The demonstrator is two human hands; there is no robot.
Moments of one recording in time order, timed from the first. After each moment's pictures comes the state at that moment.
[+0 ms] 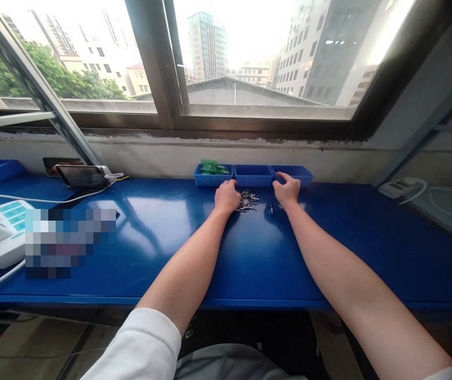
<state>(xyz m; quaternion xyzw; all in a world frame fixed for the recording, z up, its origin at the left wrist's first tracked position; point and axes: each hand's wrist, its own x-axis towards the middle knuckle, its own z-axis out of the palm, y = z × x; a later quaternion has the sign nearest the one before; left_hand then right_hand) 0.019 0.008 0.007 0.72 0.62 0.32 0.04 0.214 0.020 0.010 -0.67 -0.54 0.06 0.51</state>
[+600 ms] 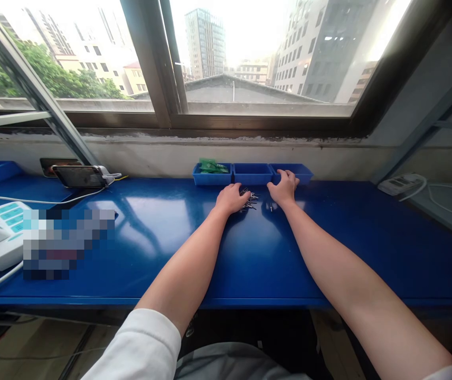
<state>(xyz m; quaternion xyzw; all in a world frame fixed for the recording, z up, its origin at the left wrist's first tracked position) 0.021 0.005 0.005 0.77 0.58 0.24 0.10 0.208 0.020 0.005 -0.71 -0.57 0.01 0.40</state>
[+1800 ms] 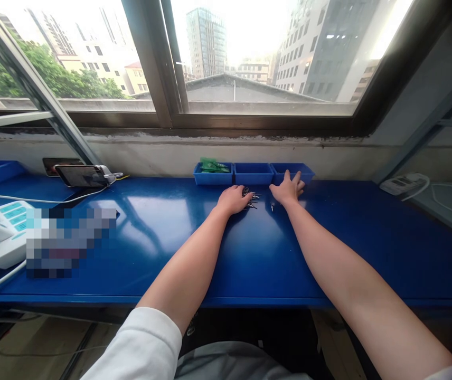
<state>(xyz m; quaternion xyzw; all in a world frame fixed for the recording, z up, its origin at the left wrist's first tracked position) 0.021 0.002 0.006 0.80 0.56 0.19 0.09 0.213 0.023 0.004 -0.79 -0.52 0.02 0.32</state>
